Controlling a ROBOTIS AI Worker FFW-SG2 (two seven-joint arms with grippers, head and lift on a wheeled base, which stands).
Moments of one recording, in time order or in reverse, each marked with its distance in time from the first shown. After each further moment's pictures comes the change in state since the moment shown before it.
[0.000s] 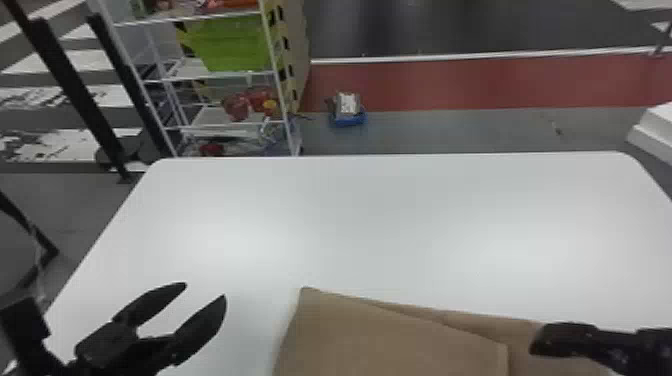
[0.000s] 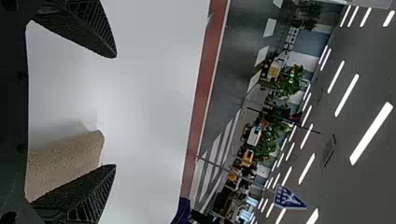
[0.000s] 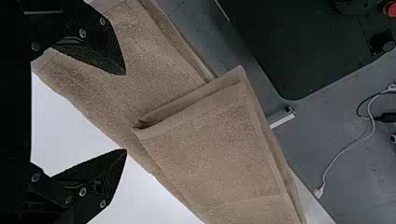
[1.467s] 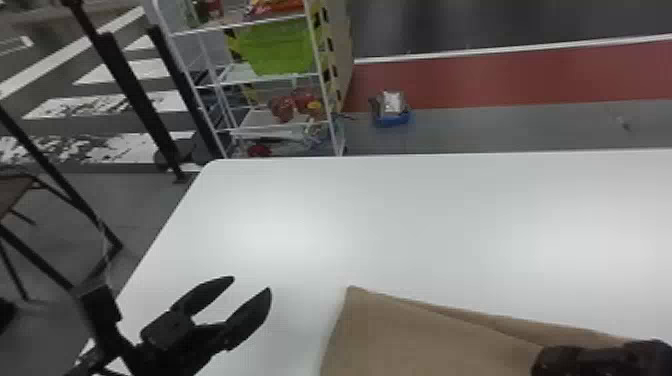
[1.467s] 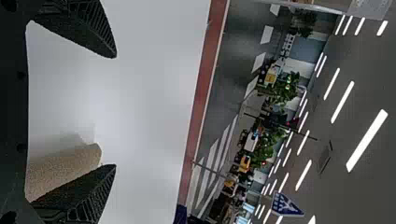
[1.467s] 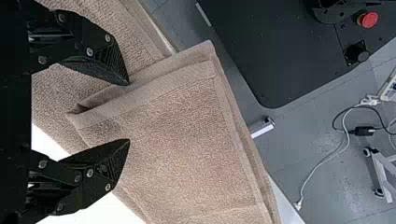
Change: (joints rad) left arm -0.028 0.000 0.010 0.051 -0.006 -0.024 0.004; right arm -0.107 0.006 0.243 0.084 0.099 0.096 0.000
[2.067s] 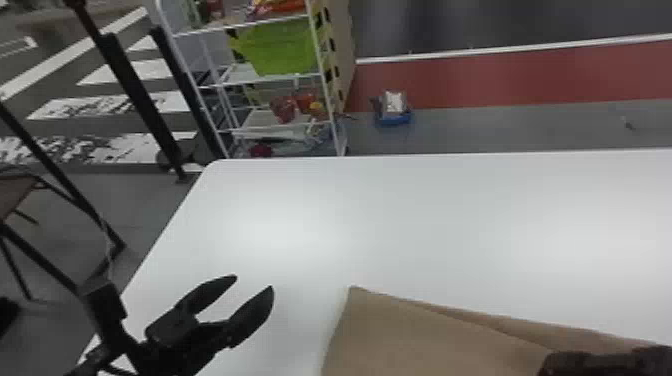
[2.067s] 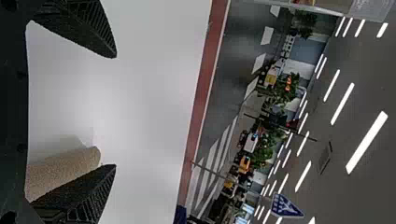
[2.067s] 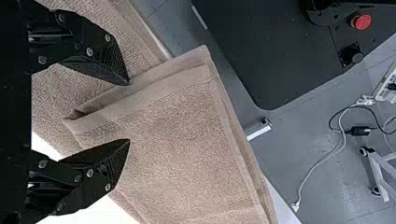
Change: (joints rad) left arm -0.016 0.000 -0.001 0.017 -0.005 0.000 0.000; right arm 0.015 -0.019 -0.001 -0.007 -0.018 0.015 0.000
